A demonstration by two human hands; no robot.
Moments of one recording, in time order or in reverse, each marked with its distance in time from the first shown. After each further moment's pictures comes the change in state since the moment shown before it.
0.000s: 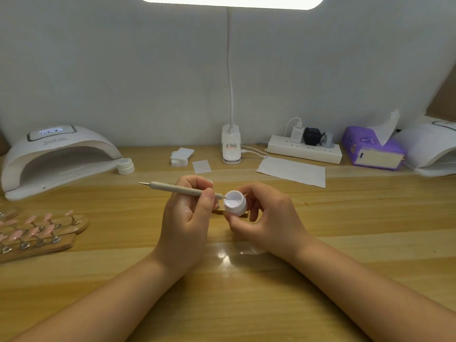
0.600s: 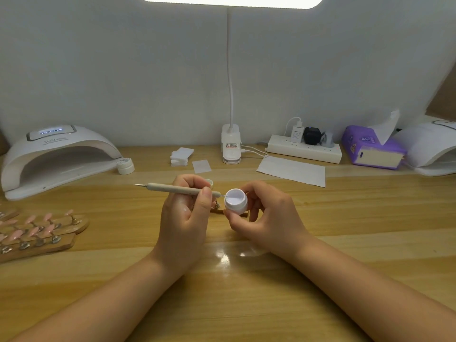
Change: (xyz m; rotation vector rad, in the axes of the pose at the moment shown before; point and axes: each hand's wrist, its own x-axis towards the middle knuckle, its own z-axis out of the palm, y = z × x) left_hand 0.002 -0.003 0.000 -0.010 0.030 0.005; right_hand -0.001 0.000 0.001 0.031 0.044 0.016
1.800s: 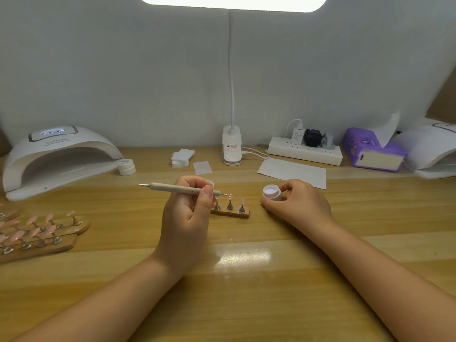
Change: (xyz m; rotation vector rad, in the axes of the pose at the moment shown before) left_hand 0.002 -0.007 -0.001 -0.012 -0.012 0.030; right_hand 0.021 0.055 -0.028 -0.419 -0.056 0.625
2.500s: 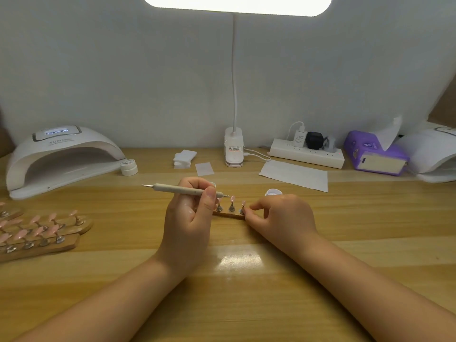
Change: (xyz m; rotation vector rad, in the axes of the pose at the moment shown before) left_hand 0.000 0.000 0.001 0.002 0.022 0.021; right_hand -0.036 -0.028 0.010 -0.145 0.150 -0.459
